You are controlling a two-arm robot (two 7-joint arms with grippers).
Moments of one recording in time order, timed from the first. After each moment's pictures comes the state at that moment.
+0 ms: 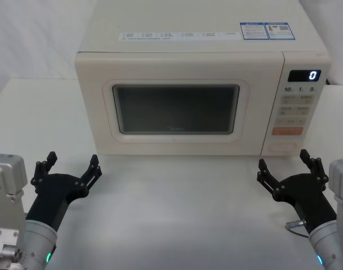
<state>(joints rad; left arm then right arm) 0.27 0.24 0.04 -1.85 -0.25 -0.02 -0.02 -0.17 0.19 -0.26 -1.77 0.07 -0.06 -0.03</state>
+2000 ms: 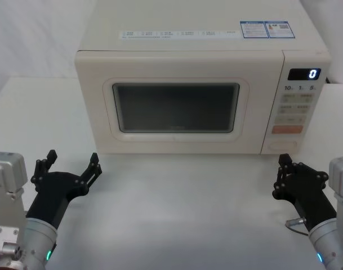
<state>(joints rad) 0.27 0.24 0.04 -1.85 -0.25 -0.02 -0.02 -0.17 0.19 -0.26 -1.77 0.07 -0.06 -0.03</state>
